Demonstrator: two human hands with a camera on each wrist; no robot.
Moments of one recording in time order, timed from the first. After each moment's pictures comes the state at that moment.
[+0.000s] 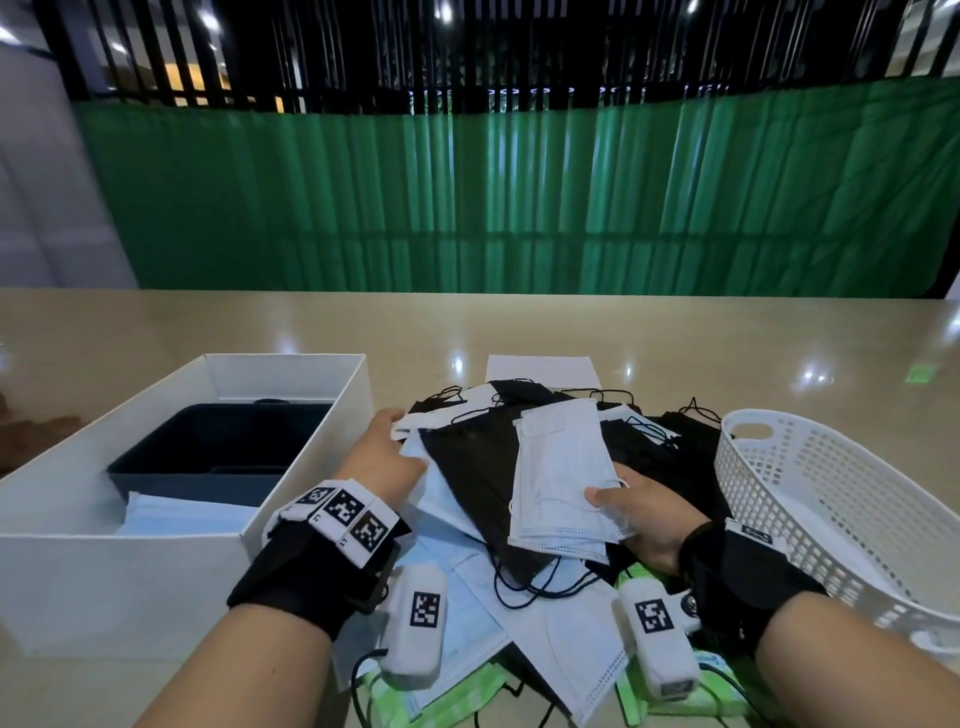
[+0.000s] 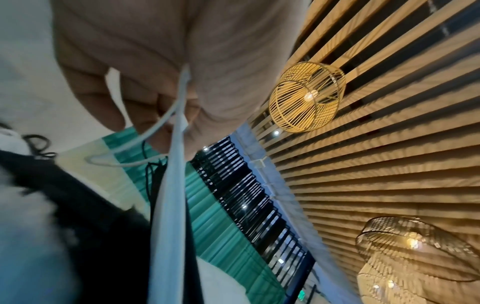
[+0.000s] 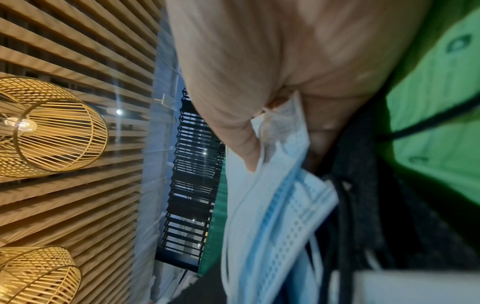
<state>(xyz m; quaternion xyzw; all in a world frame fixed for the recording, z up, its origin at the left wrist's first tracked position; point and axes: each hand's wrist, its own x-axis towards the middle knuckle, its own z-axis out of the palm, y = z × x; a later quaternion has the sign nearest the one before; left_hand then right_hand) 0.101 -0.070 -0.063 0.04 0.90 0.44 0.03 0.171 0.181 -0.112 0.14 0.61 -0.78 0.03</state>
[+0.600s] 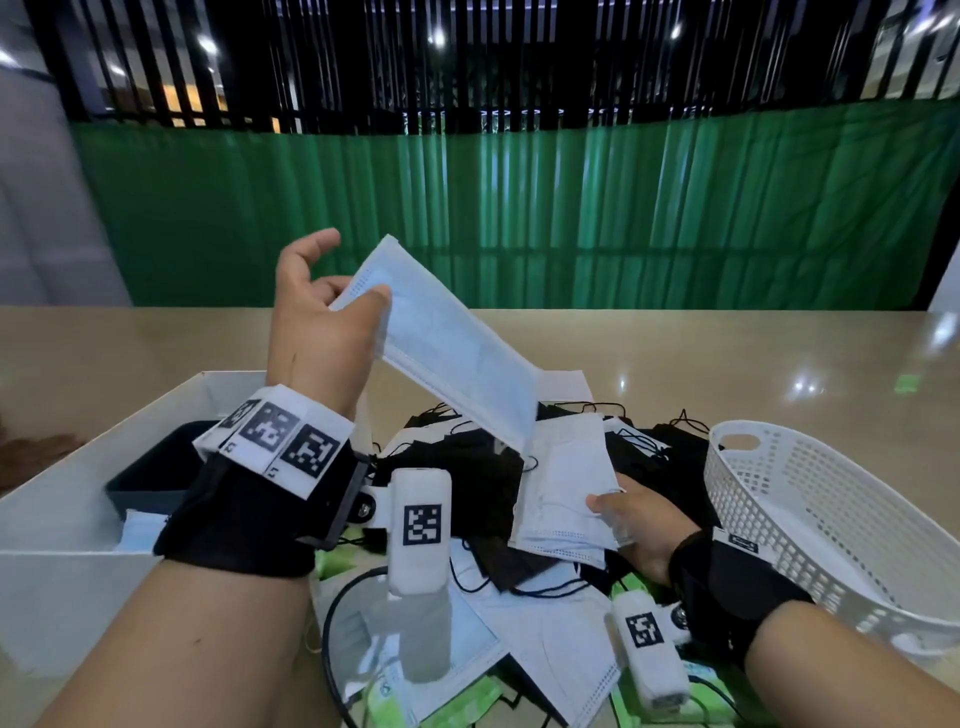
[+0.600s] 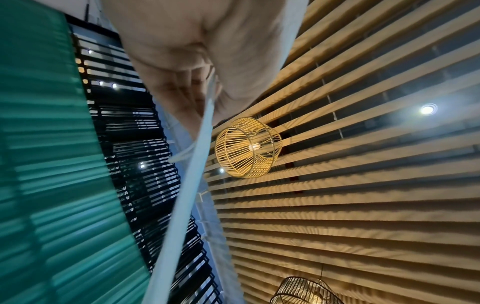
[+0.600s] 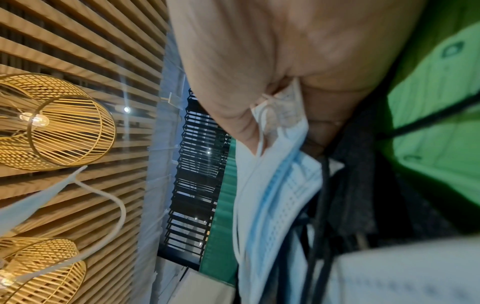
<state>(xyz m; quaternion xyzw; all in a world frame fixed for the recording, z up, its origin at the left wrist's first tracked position) 0.128 -0.073 0.050 0.13 0.65 0.70 -0.25 0.175 0.179 -0.108 0.16 0.61 -0.77 -0.01</state>
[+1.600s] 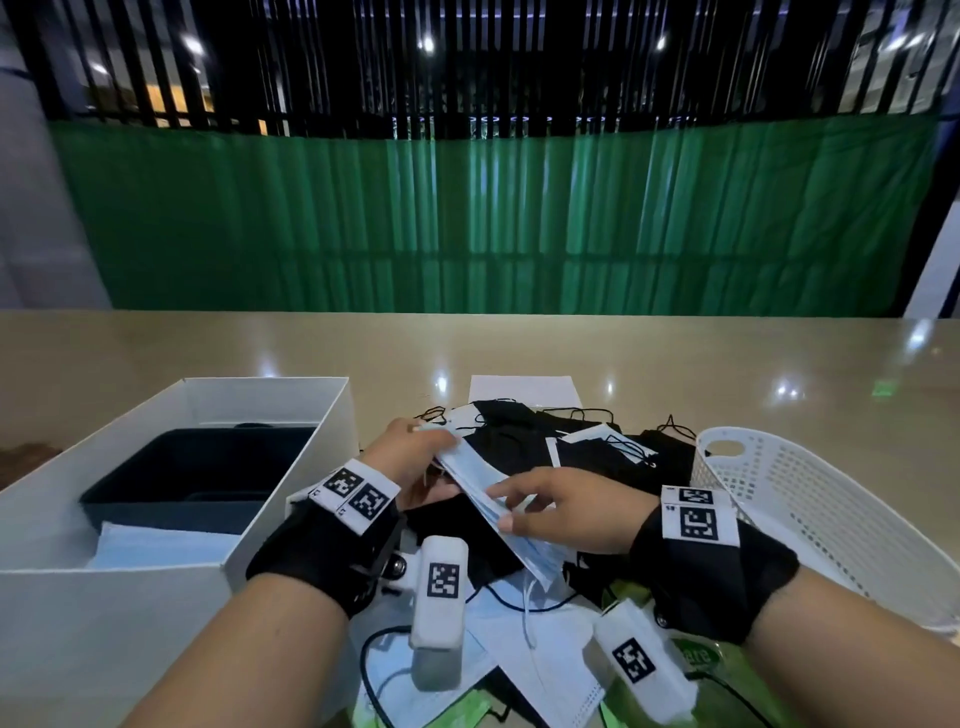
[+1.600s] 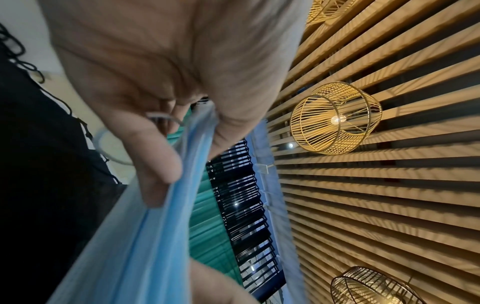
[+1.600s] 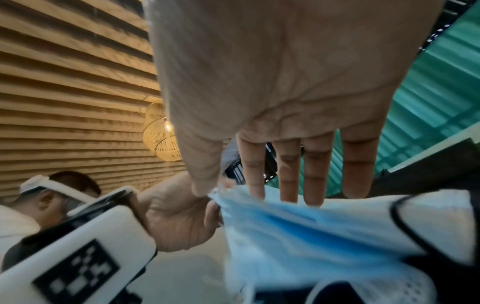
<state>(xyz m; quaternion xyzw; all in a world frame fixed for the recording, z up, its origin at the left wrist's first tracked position) 0.094 -0.031 -0.040 -0.02 0.71 0.68 0.17 0.179 0.140 -0.049 -0.07 0.95 -0.31 0.08</state>
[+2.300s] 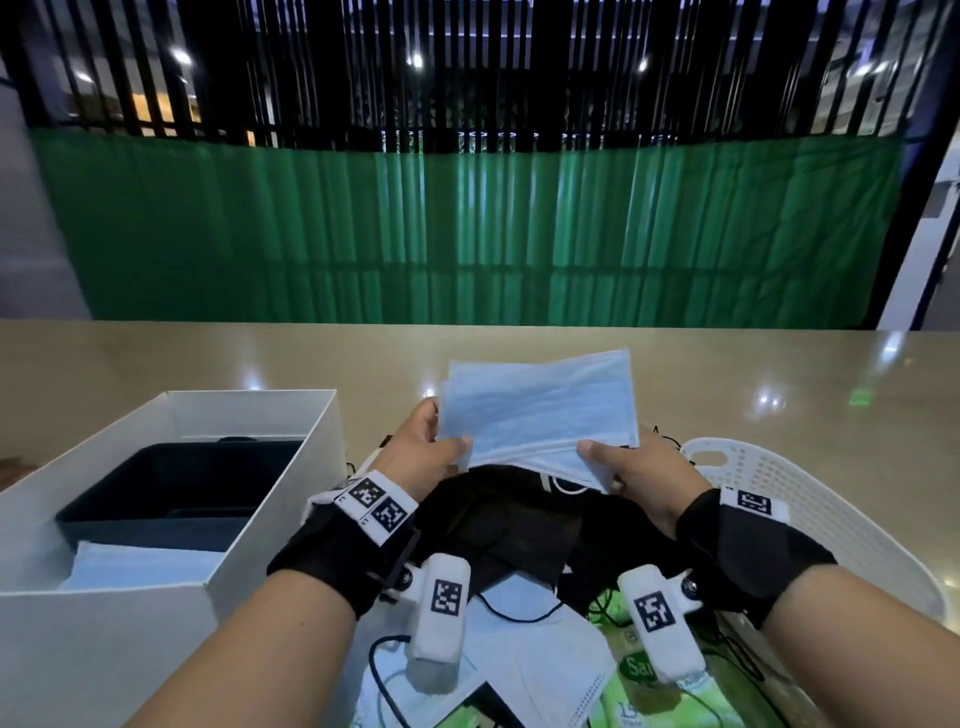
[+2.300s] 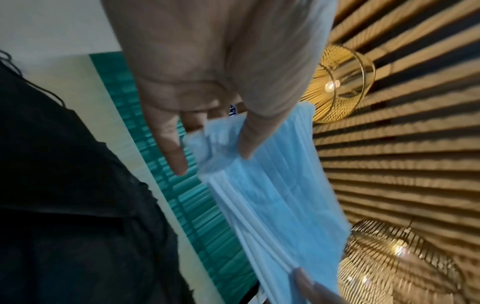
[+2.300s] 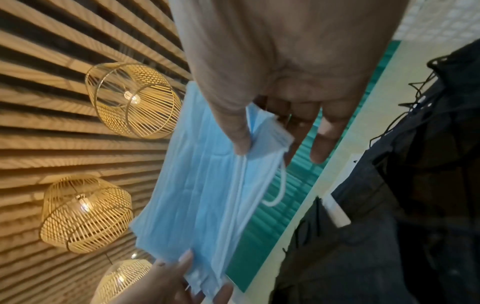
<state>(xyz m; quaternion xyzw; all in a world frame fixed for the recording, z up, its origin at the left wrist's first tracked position) 0.086 -0.015 -0.048 0.20 0.67 0.71 0.09 0.173 0.200 -0.053 0.08 0.72 -0.67 -0.14</state>
